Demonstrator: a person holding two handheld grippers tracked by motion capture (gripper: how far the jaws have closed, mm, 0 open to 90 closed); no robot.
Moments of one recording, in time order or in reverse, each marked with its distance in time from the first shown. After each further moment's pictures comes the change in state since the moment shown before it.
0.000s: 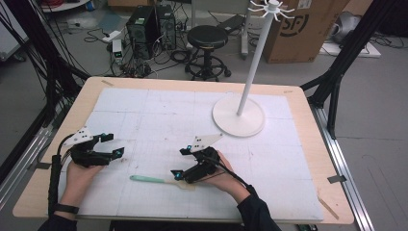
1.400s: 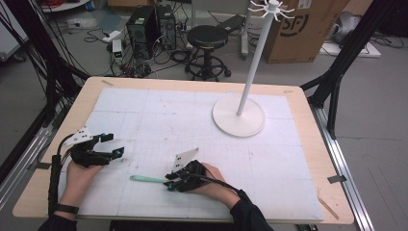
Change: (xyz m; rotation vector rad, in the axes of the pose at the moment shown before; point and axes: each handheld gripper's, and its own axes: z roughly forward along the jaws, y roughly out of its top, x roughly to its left) left arm 0.000 0.000 0.000 0.000 0.004 -0.004; right arm 0.023 -0.015 0.041 0.205 0.062 -0.156
